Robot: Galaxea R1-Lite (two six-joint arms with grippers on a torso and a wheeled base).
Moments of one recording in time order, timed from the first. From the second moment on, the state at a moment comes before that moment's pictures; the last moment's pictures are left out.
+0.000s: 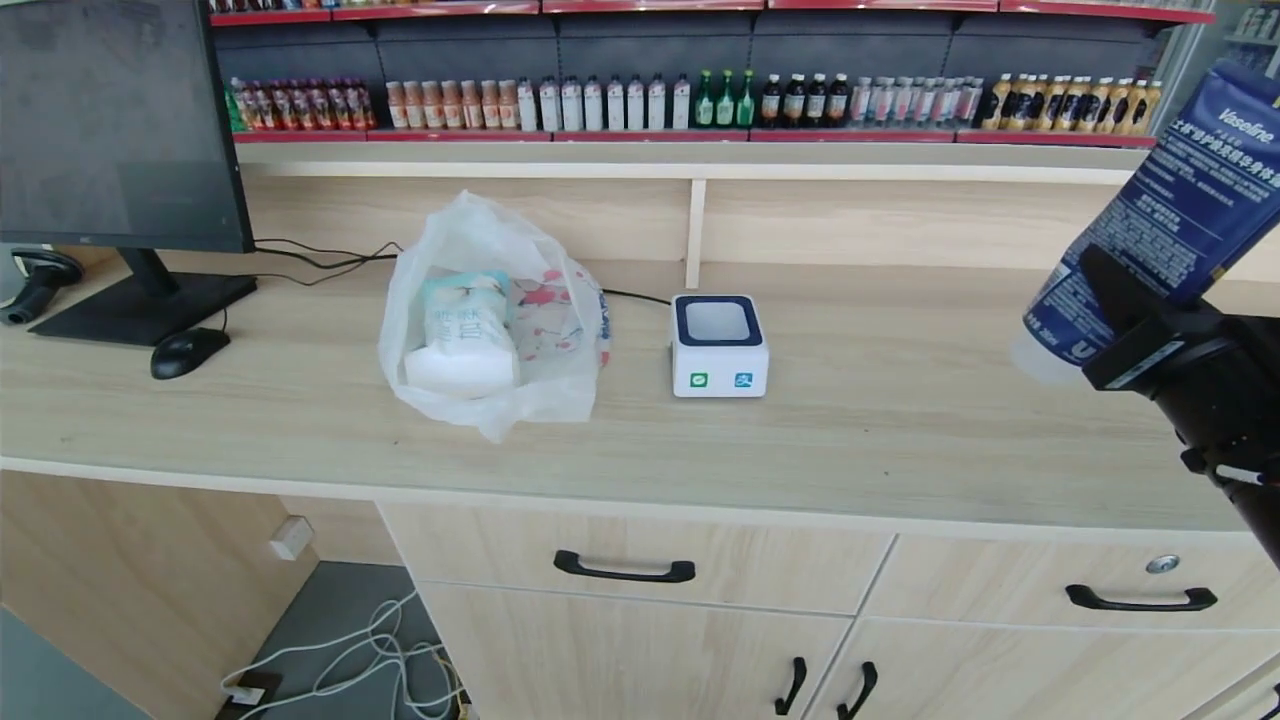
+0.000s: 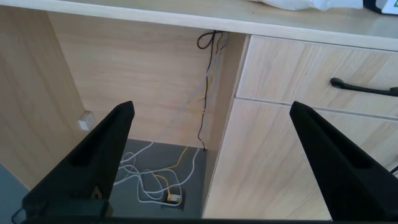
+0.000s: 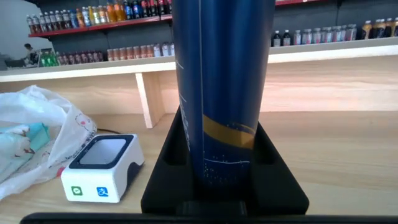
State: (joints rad) left arm 0.00 0.00 0.00 0.00 0.00 0.00; right arm 0.26 1.51 -0.39 -1.57 -0.14 0.01
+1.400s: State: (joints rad) left arm 0.00 0.00 0.00 0.00 0.00 0.00; right arm 0.27 1.65 -0.44 -1.57 0.04 -0.23
